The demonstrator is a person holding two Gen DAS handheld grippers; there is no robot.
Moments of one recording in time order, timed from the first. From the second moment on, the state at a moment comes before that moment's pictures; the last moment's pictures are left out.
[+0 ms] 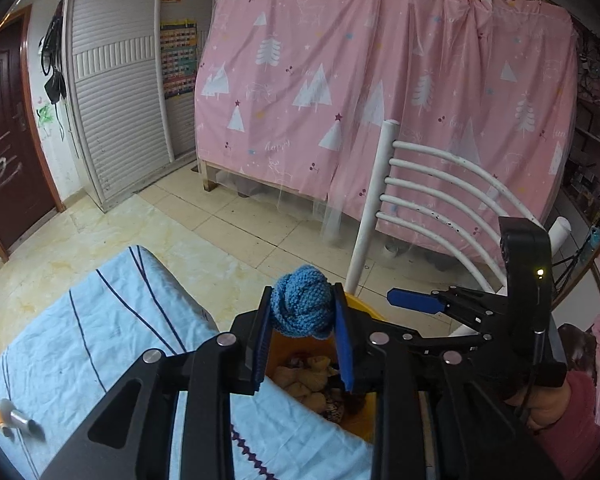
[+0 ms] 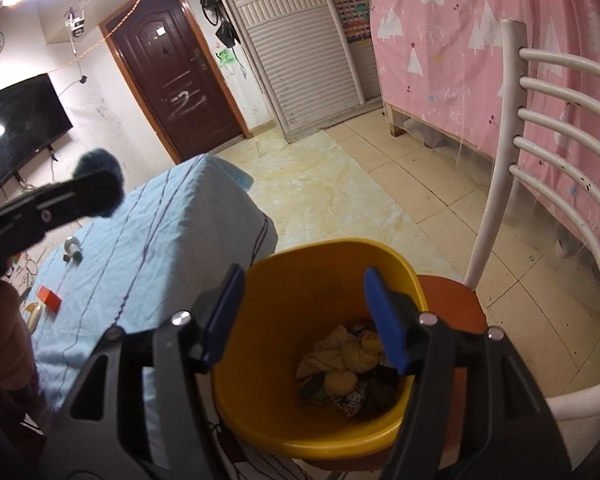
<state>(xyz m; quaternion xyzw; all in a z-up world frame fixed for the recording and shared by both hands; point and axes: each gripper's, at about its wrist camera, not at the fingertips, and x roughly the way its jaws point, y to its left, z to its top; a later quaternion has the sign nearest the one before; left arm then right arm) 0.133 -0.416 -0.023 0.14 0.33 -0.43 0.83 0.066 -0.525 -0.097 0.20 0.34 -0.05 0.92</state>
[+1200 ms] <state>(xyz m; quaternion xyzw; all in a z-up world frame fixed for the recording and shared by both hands) 0.138 -0.278 0.027 0.10 0.33 -0.33 0.88 0.098 -0.433 -0.048 0.15 0.33 0.03 0.93</state>
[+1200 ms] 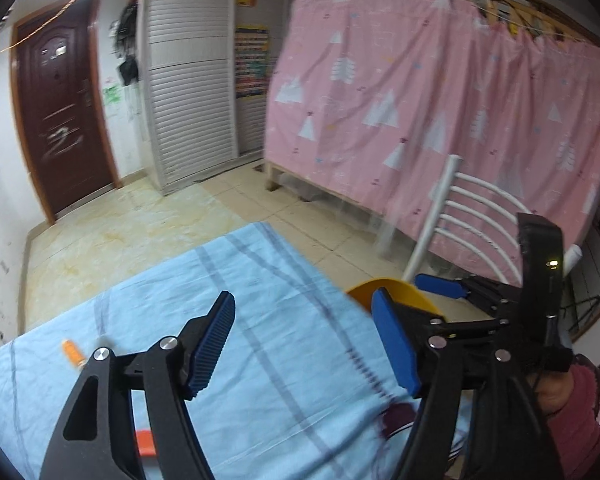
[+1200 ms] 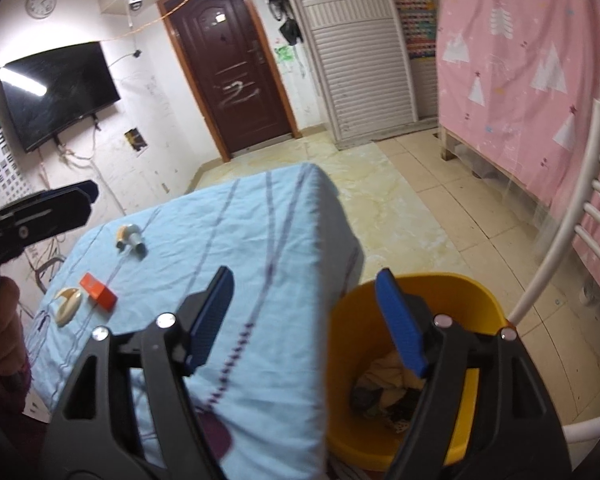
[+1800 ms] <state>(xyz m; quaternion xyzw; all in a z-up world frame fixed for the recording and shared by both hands) 0.168 -0.130 0.025 0.05 0.35 -0.22 0.91 0.131 -0.335 -0.036 0.09 0.35 0.12 0.93</state>
